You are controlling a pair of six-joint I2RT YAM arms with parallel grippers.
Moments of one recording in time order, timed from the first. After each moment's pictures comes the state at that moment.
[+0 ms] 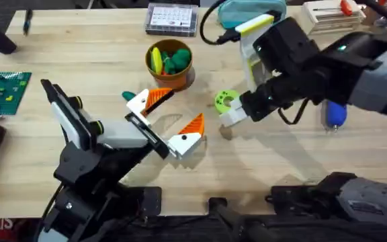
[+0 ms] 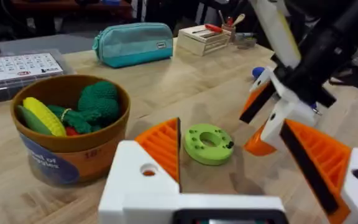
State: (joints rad) left arm -0.44 0.00 0.01 -0.07 0.35 -0.16; right arm 0.55 1.35 0.91 -0.81 -0.10 0.03
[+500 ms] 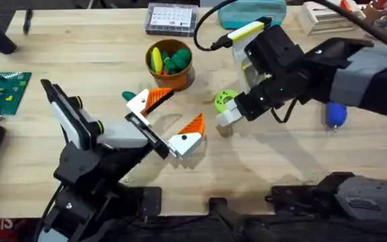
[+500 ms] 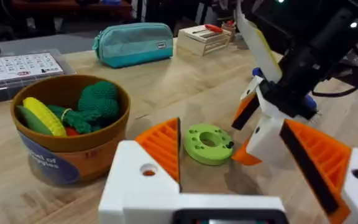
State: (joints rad) left arm -0.44 0.00 0.01 -0.07 0.35 -0.16; right arm 0.55 1.43 0.90 -0.74 -0.08 0.02
